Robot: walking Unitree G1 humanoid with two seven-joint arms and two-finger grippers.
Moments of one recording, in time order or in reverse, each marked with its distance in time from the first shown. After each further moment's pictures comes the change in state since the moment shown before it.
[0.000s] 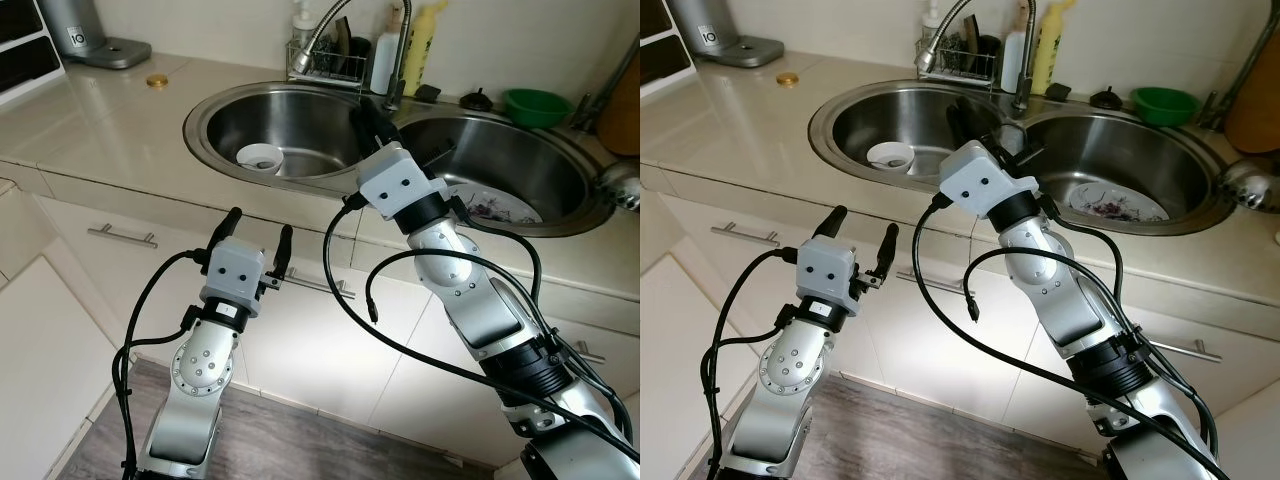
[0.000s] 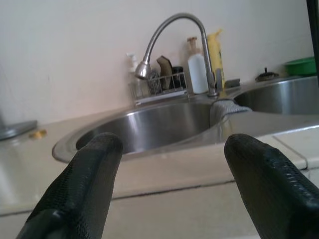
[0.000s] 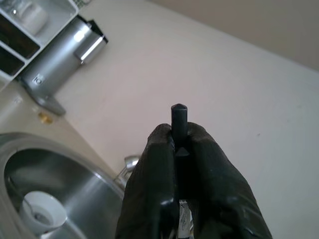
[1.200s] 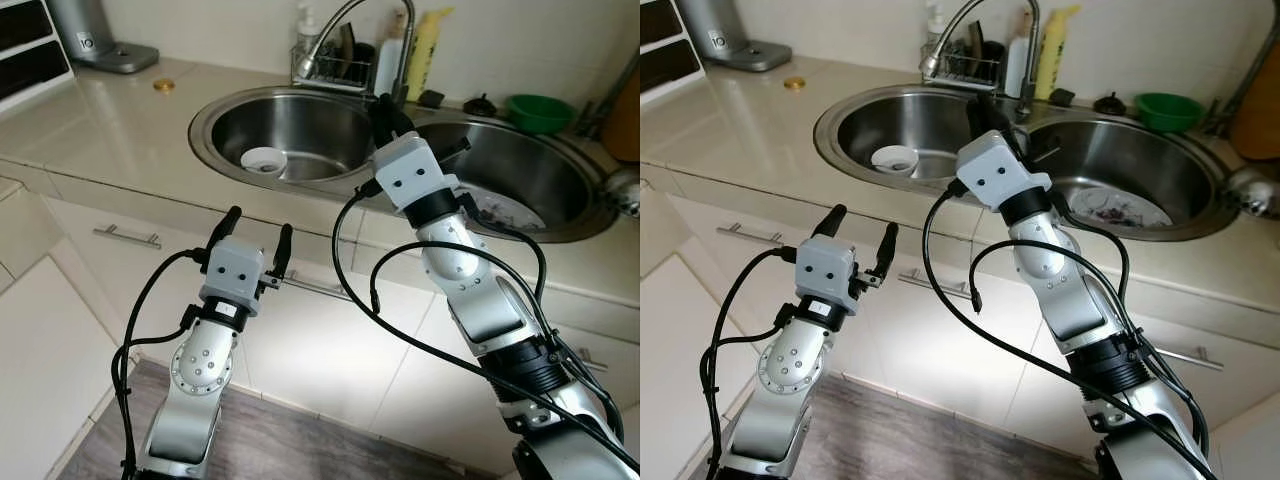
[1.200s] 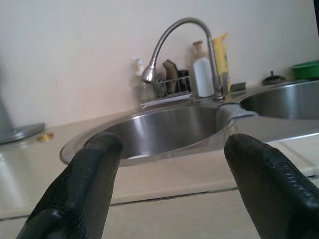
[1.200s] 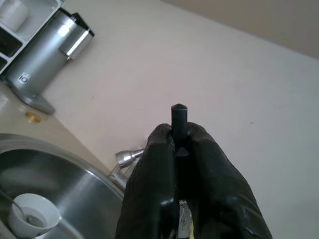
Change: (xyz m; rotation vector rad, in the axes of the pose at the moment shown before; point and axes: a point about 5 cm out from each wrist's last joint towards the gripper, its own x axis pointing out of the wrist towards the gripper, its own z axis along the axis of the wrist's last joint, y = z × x) left arm 0.000 0.000 0.000 0.001 -0.002 -0.002; right arm 0.000 -0.008 -0.009 0.026 0.049 -0.059
